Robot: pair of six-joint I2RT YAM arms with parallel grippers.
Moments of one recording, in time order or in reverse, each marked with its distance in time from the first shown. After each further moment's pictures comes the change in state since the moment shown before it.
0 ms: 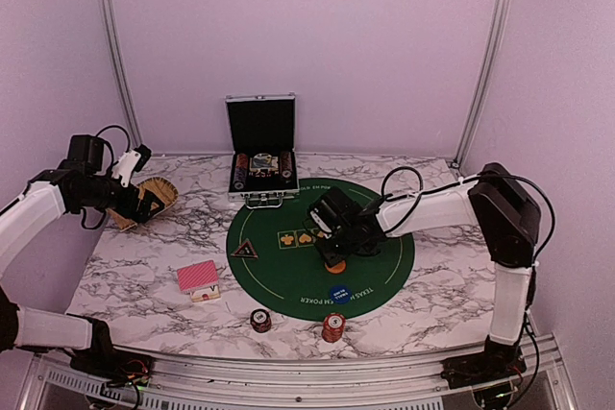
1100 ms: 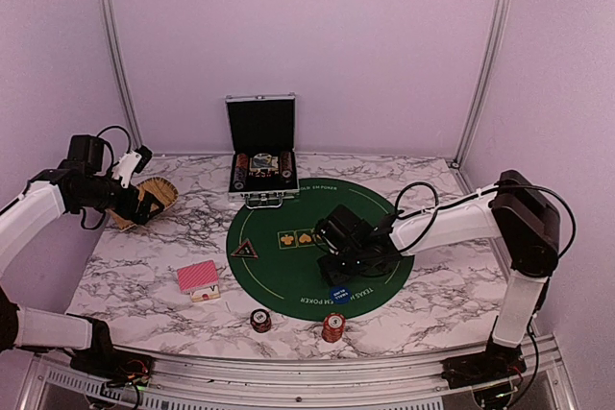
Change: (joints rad) left arm 0.000 0.000 0.003 -0.016 0.003 0.023; right arm 0.077 -0.125 -0.175 0.030 -0.050 0.230
